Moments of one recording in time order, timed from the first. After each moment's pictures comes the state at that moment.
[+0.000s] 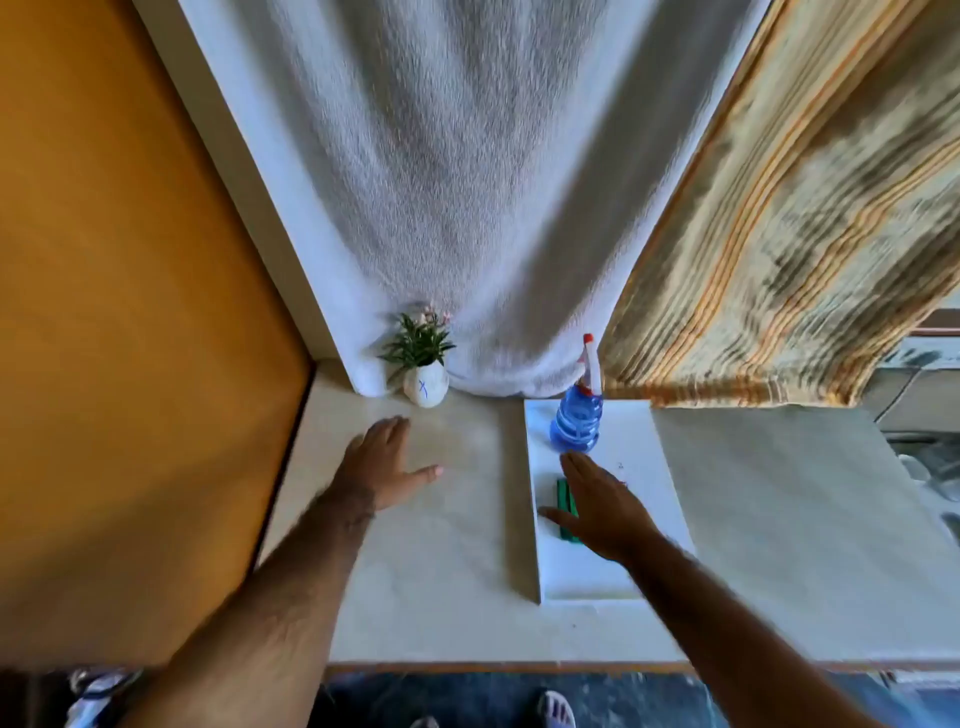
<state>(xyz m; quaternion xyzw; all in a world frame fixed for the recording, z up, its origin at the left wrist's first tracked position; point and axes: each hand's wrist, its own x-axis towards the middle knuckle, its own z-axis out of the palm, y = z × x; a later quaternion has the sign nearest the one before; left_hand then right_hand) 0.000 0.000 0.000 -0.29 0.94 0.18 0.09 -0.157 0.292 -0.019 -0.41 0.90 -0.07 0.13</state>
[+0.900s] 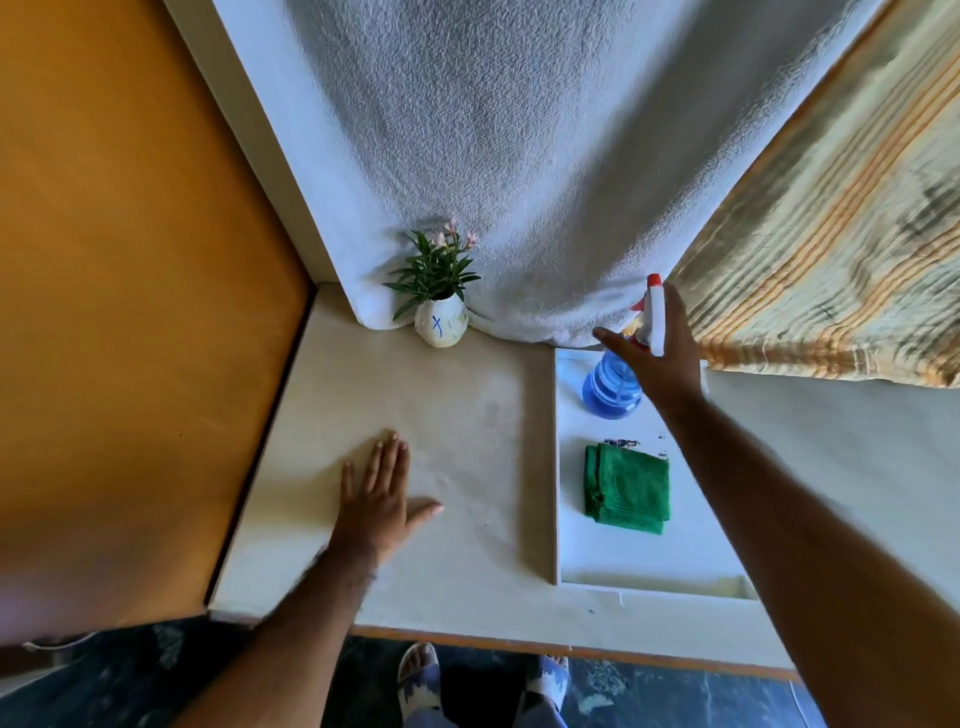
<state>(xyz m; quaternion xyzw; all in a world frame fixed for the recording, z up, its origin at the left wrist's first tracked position) 0.061 0.032 -0.152 -0.31 0.92 0.13 0.19 -0.283 0.219 -0.023 -0.19 0.86 -0.46 0.08</state>
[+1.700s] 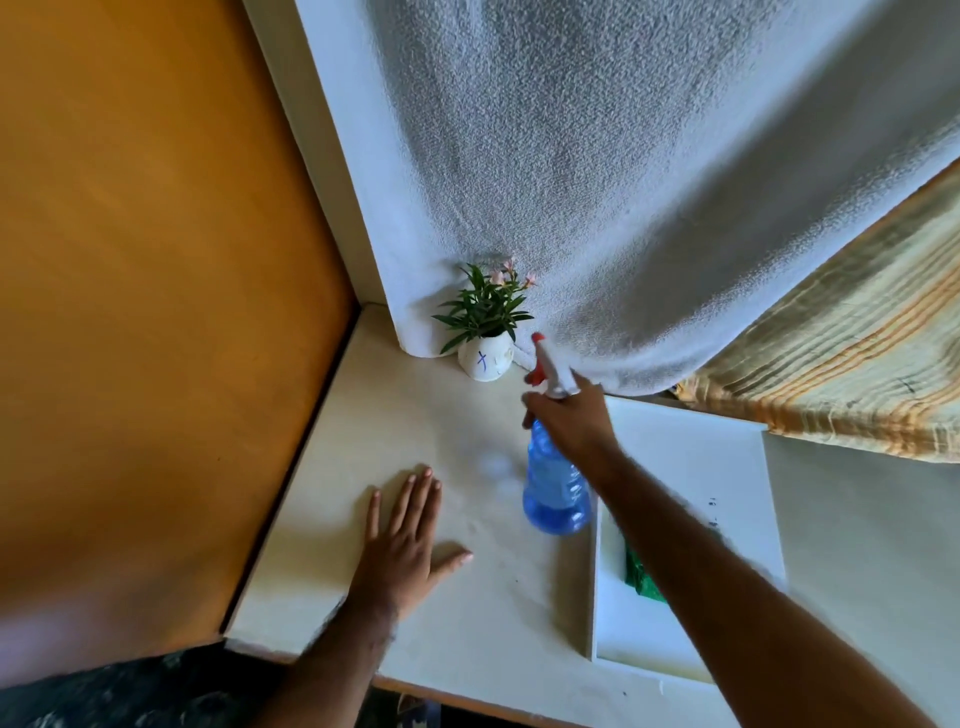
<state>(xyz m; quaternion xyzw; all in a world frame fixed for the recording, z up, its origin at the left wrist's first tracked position) 0.074 0.034 -0.167 -0.28 0.95 0.10 0.10 -0.188 0.100 -0.022 -0.21 0.80 -0.50 0.25</state>
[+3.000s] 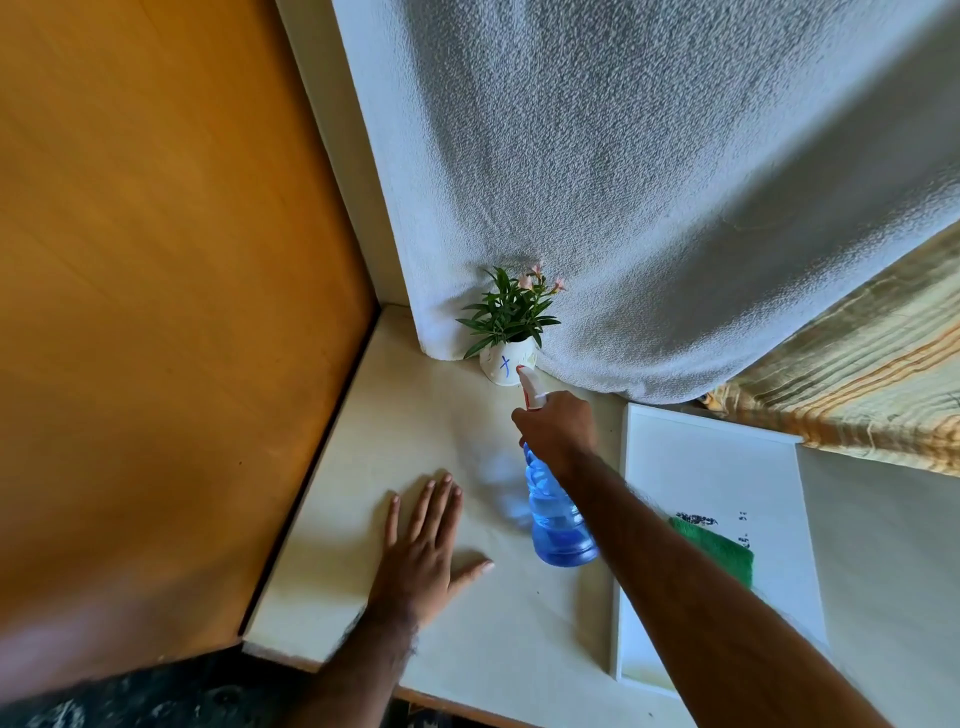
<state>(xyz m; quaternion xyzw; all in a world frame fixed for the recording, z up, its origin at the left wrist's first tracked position) 0.075 0.031 -0.165 -0.28 0.96 0.07 0.04 -0.172 0.048 -0.049 -0.18 0.91 -0.26 0.28</state>
